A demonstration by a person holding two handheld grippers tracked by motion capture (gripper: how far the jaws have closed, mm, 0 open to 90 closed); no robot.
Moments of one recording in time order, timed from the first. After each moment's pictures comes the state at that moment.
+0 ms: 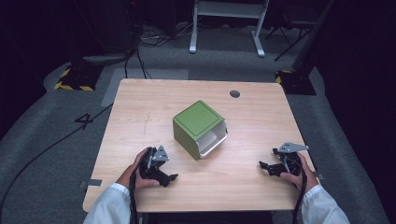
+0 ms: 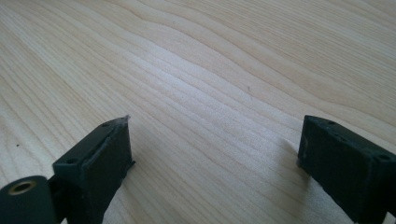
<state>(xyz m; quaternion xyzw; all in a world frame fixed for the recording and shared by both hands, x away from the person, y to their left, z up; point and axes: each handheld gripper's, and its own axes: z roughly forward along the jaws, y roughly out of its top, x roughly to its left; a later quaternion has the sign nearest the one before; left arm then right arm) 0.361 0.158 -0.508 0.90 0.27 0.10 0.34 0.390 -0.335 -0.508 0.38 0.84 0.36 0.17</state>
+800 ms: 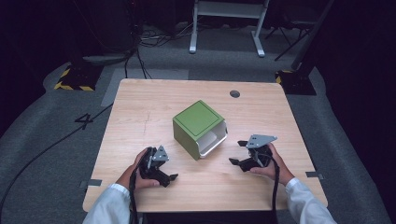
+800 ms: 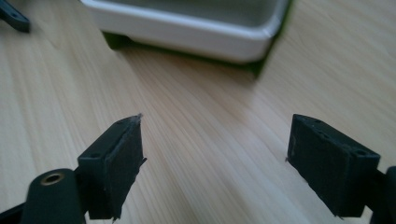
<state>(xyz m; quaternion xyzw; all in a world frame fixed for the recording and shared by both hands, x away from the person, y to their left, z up) 0.361 0.158 -0.508 0.90 0.27 0.10 0.34 0.398 -0.221 -0.465 0.20 0.88 0.41 0.14</state>
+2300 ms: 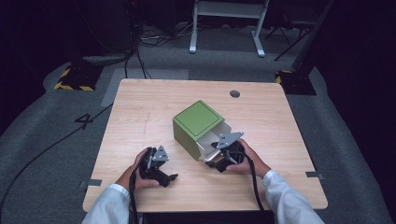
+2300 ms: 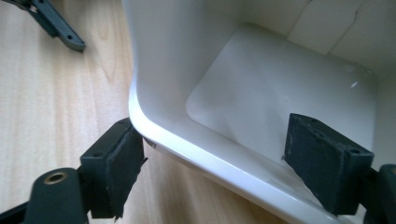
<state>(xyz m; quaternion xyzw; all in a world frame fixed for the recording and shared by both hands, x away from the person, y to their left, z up) 0.361 0.158 -0.508 0.90 0.27 0.10 0.34 0.411 -0.145 -0.473 0.12 0.91 0.39 0.08</state>
